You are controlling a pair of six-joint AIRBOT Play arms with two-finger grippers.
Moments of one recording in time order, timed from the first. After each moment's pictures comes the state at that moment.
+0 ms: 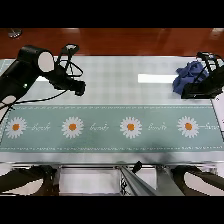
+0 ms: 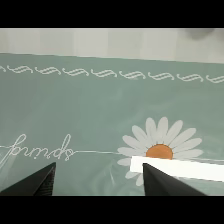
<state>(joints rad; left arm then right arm) -0.39 -1.35 1.36 1.55 -1.29 -1.62 -0.10 -1.26 1.30 -1.51 1.51 1.47</state>
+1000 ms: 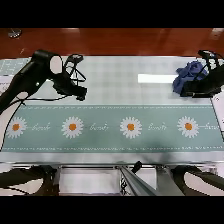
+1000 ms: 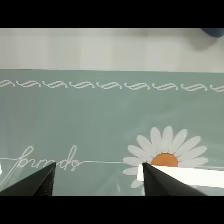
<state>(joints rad) -0.38 -1.45 1.36 1.55 -1.35 -1.59 -0.10 -1.26 1.30 -1.53 1.47 1.51</state>
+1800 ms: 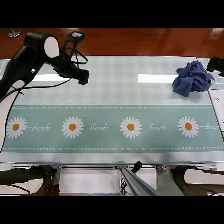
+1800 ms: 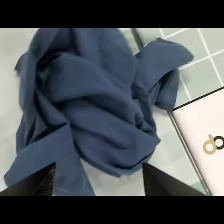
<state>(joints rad) -0.38 -1.49 1.60 1.55 -1.31 -1.54 -0.37 -1.51 1.51 -1.59 1.01 1.75</state>
